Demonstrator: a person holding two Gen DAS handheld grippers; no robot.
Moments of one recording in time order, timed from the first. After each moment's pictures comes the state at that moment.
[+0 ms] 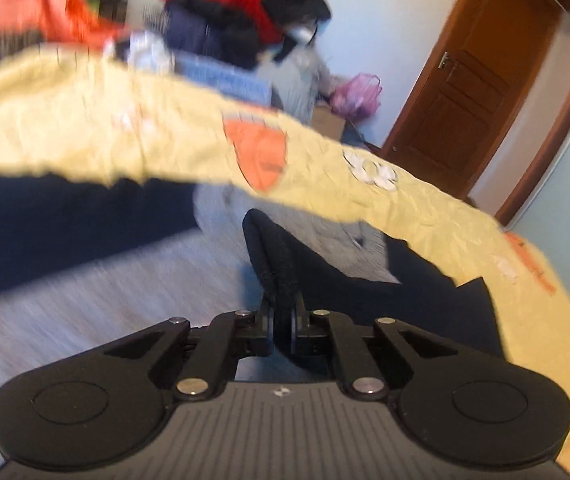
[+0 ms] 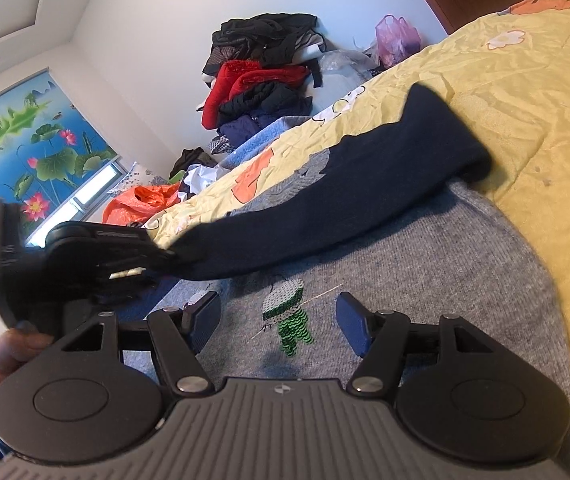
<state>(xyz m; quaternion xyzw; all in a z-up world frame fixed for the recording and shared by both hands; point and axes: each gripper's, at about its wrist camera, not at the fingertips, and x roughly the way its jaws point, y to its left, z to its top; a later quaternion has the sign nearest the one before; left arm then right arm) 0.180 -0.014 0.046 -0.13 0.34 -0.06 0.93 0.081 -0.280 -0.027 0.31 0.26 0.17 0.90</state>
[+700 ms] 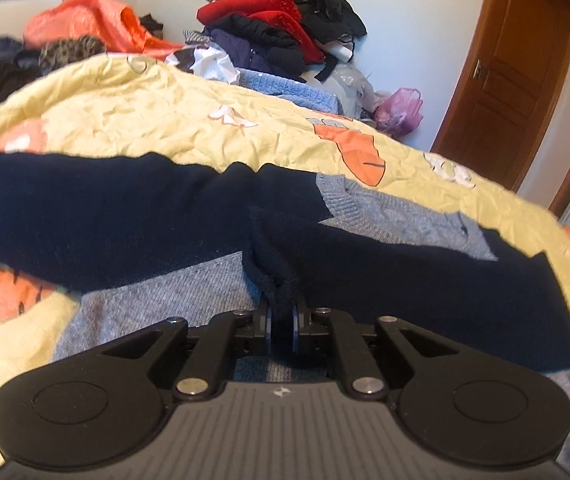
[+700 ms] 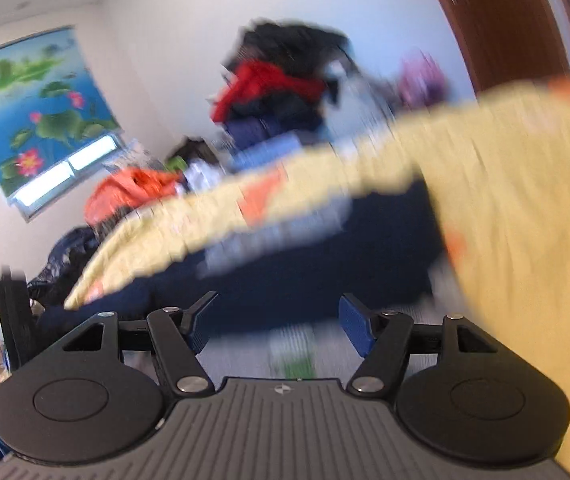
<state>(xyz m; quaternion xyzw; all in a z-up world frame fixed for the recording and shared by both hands) 0.168 0.050 -0.006 -0.13 0.32 0.00 0.94 0.106 -0.260 0.027 0.19 0.23 0.17 0.94</state>
